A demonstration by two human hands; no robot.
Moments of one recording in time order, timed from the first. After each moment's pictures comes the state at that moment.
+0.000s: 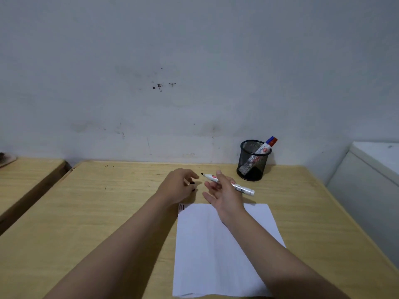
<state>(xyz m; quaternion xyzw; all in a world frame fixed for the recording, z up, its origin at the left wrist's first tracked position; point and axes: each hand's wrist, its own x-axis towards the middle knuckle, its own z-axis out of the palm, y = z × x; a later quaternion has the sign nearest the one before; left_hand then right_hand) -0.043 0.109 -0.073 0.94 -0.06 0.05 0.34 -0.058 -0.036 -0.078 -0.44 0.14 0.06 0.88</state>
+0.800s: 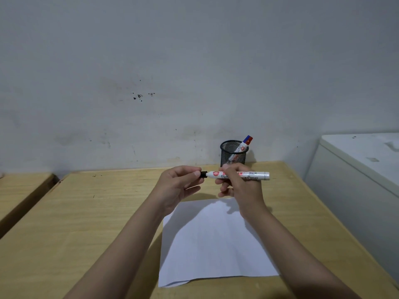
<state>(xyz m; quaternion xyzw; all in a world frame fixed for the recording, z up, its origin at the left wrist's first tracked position) -0.105 0.060 -0.017 0.61 -0.02 -0.07 0.79 -0.117 -0.105 -0.020 -0.63 -0.02 -0.10 0.77</state>
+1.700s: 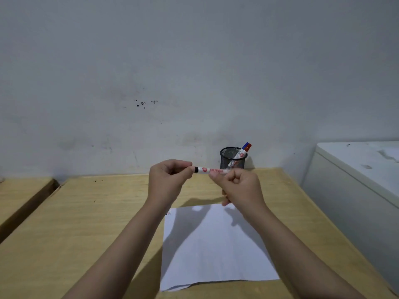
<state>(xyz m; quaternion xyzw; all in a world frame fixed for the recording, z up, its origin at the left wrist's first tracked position) -0.118 0.057 0.006 0.69 -0.01 0.19 0.70 -0.126 -0.103 -0.004 -0.72 -0.03 -0.10 0.69</state>
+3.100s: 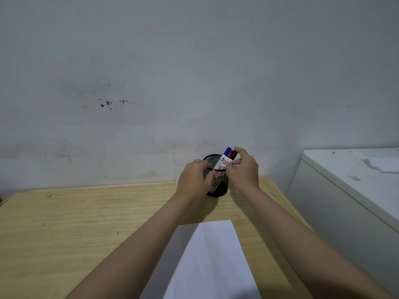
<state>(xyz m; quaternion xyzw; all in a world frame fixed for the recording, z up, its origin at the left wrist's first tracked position) 0.018 -0.026 -0.043 0.89 -0.16 0.18 0.37 0.028 -0.170 -0.035 -0.84 0.05 -0.27 0.46</state>
